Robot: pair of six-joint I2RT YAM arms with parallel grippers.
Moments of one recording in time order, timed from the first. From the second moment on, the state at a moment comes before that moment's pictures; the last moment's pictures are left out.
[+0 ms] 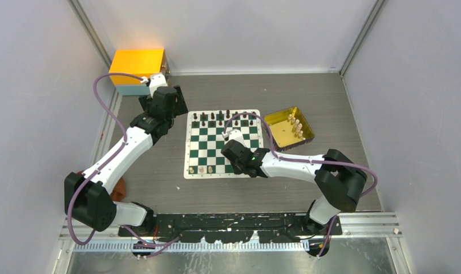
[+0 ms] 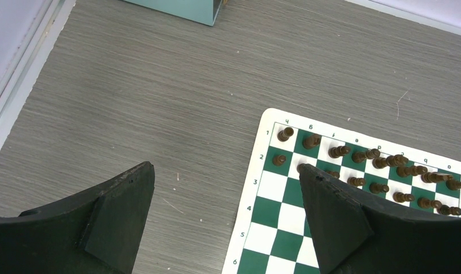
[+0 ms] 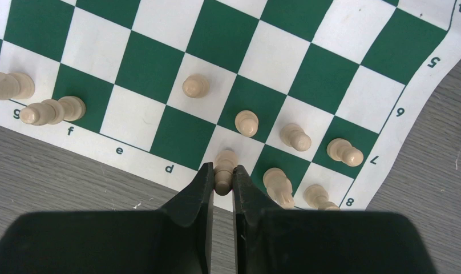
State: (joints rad) left arm -0.41 1.34 1.14 -0.34 -0.58 -0.43; right arm 1.00 1.58 0.91 -0.31 0.37 0.47
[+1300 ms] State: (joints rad) left arm -0.41 1.34 1.13 -0.34 -0.58 -0.43; right arm 1.00 1.58 0.90 -0.31 0.36 0.46
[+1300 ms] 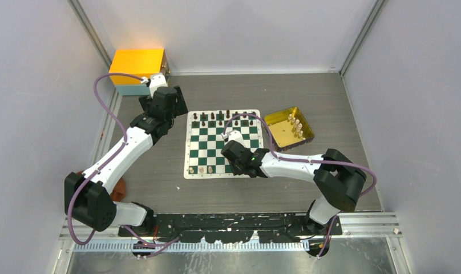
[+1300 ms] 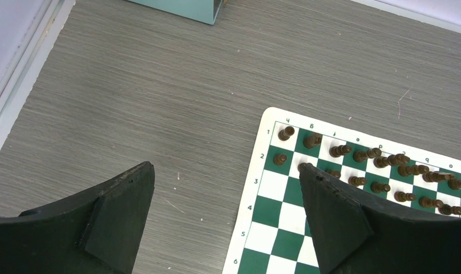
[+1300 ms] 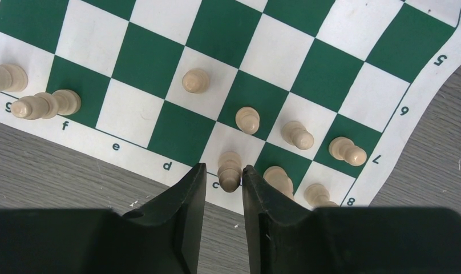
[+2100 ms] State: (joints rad) left arm -0.41 1.34 1.13 -0.34 -0.58 -0.43; right arm 1.00 1.52 0.91 -0.34 0.37 0.43
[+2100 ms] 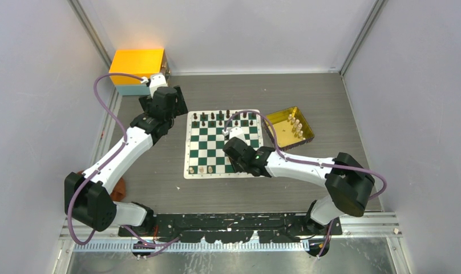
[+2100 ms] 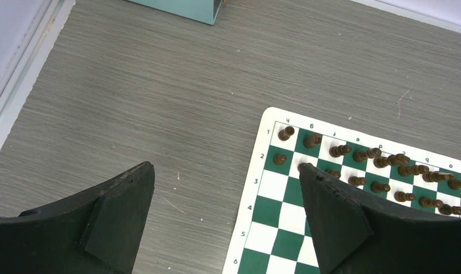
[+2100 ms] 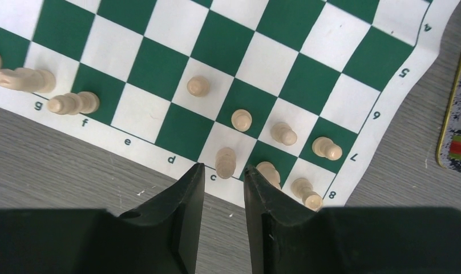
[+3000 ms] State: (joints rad) left arm -0.41 1.35 1.13 -0.33 -0.57 -0.43; right arm 0.62 1.48 1.20 -0.53 0.55 0.43
